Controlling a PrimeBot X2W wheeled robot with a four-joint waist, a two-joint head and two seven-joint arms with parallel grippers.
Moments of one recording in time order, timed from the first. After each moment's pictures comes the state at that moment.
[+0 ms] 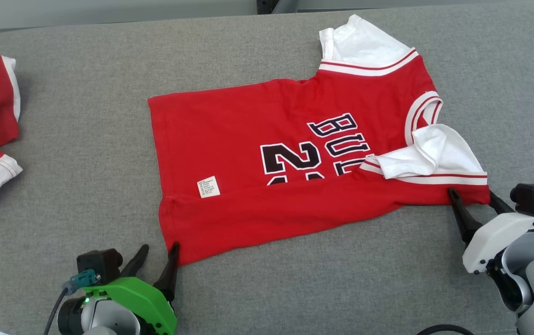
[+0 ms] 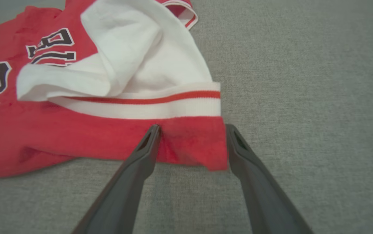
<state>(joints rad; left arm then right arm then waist) -0.13 0.32 -0.46 0.27 -0.73 0.11 0.00 -0.24 -0.31 0.07 0.39 0.41 0.13 0.03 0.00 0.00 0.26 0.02</state>
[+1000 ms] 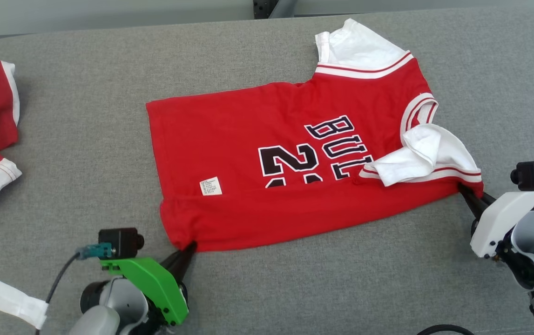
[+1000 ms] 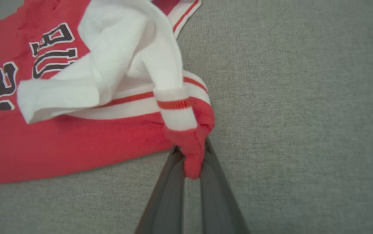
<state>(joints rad) -0.19 0.31 -0.49 0.25 -0.89 -0.01 0.22 -0.33 -0.44 0.22 0.44 0.65 0.13 0.19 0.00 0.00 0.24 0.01</state>
